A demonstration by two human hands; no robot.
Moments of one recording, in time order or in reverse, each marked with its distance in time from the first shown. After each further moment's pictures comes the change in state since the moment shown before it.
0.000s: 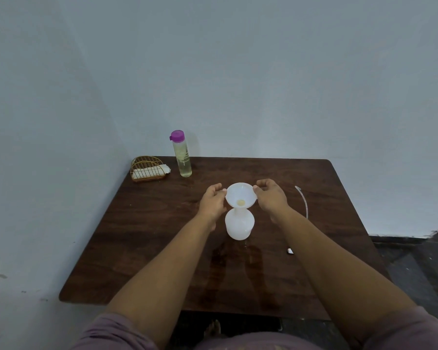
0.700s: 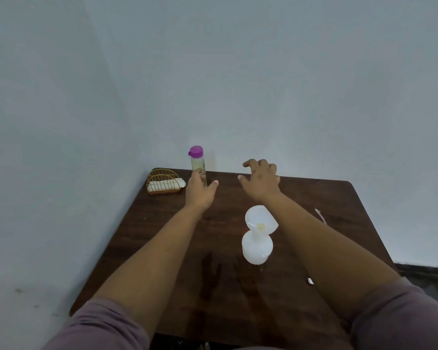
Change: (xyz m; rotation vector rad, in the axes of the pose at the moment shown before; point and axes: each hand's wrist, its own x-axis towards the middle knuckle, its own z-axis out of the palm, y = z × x) left_hand 0.061 0.059 -0.074 0.310 0.223 0.296; right_hand 0.037 -0.099 0.051 -0.613 0.044 -0.484
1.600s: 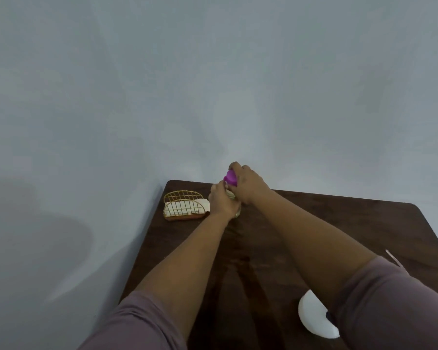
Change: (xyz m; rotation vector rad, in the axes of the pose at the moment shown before) left_hand 0.205 -0.074 0.006 0.167 -0.082 -0.074; right_hand 0.181 -0.100 0.143 -0.029 -0.308 -0.099
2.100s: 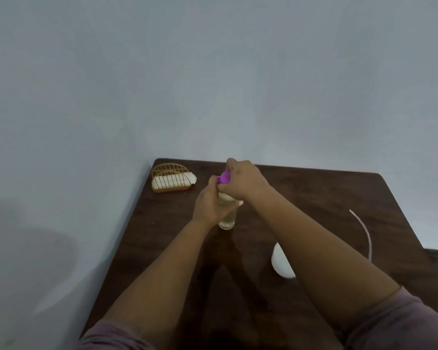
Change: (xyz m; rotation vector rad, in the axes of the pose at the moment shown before) left_hand -0.140 -0.007 -0.019 0.093 -0.158 0.267; right_hand -0.139 -0.008 -0.033 -0.034 -0.009 0.020
